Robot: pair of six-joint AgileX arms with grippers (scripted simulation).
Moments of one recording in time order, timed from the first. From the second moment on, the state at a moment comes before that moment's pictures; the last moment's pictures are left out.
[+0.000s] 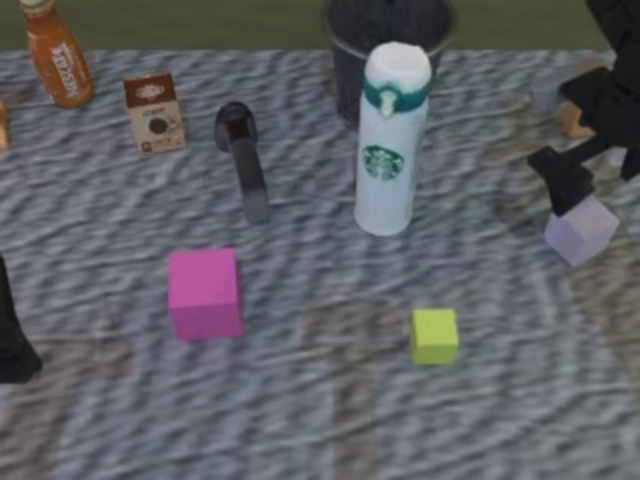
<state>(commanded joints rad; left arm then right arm) 0.00 0.00 0.00 0.00 0.00 0.00 0.13 2.26 1.88 -1.19 0.00 -0.40</state>
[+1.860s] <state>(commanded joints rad) 0.00 0.00 0.00 0.00 0.00 0.00 0.12 2.37 1.70 -0.90 0.00 -0.40</state>
